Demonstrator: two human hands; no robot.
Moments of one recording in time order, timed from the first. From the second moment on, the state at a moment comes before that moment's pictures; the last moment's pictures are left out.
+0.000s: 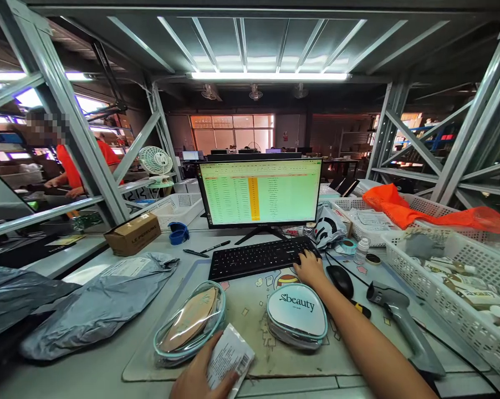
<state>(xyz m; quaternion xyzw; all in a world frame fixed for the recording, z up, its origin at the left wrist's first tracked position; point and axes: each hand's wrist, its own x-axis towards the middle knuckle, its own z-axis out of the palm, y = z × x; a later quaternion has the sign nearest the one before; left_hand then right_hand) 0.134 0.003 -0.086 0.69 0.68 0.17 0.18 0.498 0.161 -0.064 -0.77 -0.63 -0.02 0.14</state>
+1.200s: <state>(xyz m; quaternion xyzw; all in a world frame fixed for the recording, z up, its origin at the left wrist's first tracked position) 0.132 -0.004 -0.058 0.75 0.60 0.13 0.25 0.458 0.207 -0.030 -0.71 -0.69 0.02 0.12</state>
